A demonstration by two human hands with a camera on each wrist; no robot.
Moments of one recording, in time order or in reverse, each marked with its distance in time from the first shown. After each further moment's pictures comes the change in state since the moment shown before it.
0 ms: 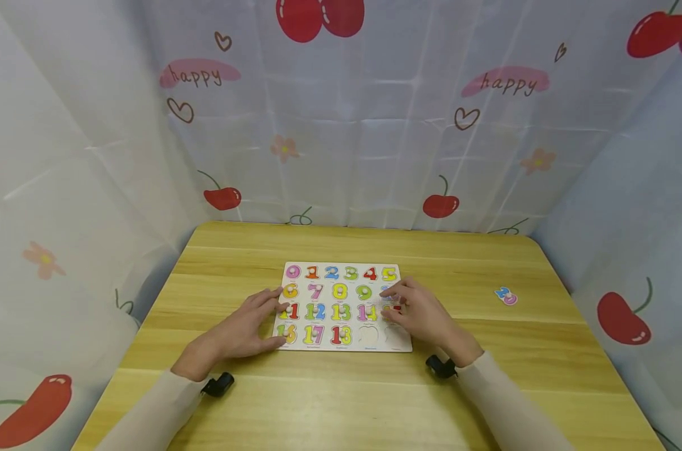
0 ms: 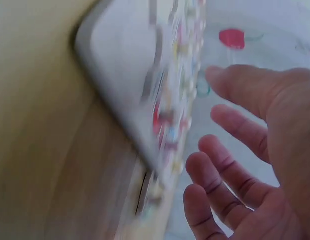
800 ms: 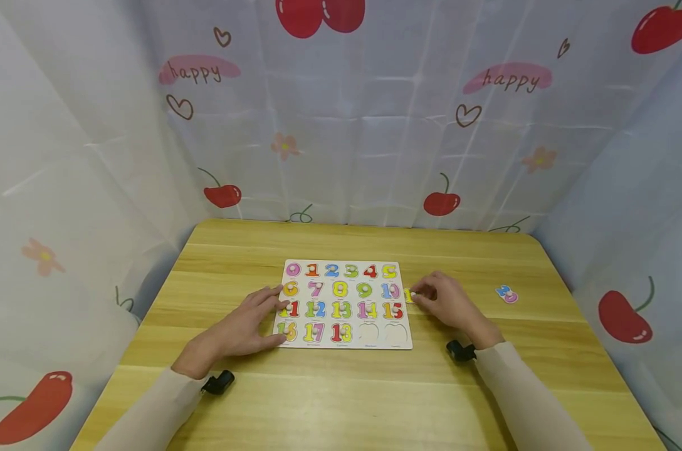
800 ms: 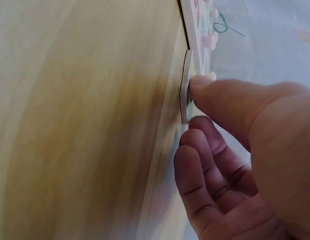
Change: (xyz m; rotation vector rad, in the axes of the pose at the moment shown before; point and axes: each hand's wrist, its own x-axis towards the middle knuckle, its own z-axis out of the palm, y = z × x) left_hand -0.001 0.001 0.000 -0.004 -0.012 -0.027; right_hand 0.002 0.062 -0.028 -0.009 -0.017 0.123
